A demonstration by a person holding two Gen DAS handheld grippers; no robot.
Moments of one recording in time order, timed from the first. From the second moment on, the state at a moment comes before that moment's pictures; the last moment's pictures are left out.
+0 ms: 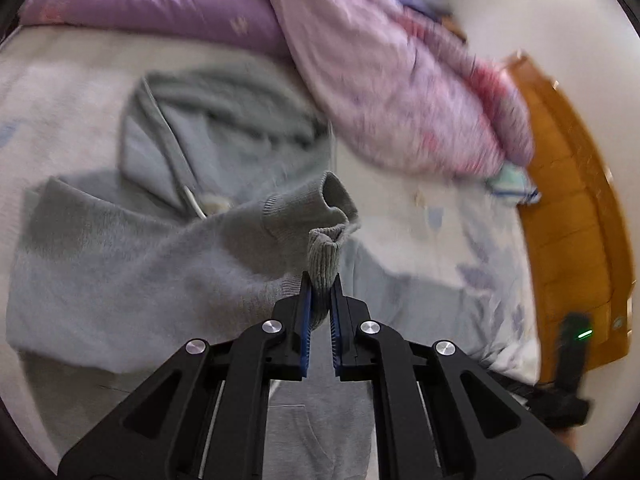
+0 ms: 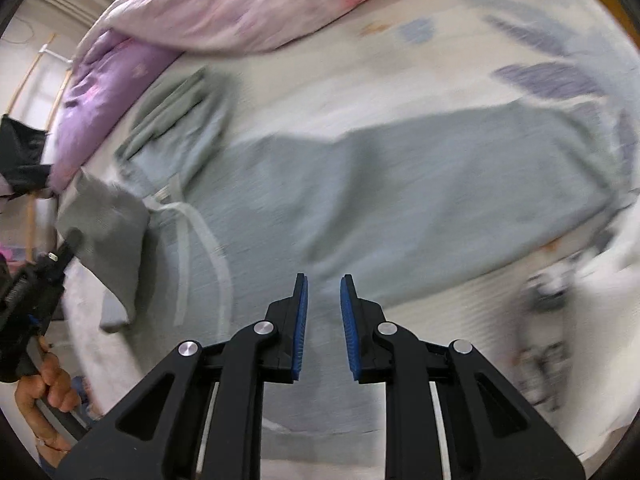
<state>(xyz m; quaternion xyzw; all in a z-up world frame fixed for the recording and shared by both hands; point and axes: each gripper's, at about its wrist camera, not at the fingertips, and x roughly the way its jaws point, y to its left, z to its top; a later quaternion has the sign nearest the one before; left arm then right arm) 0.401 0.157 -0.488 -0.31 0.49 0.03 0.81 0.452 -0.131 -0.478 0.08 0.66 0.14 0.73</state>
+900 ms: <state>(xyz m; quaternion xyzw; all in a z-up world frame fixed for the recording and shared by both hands) 0.434 0.067 -0.561 -0.30 0.60 -0.03 0.74 0.609 -0.363 -0.550 0.05 0.71 -0.17 0.68</state>
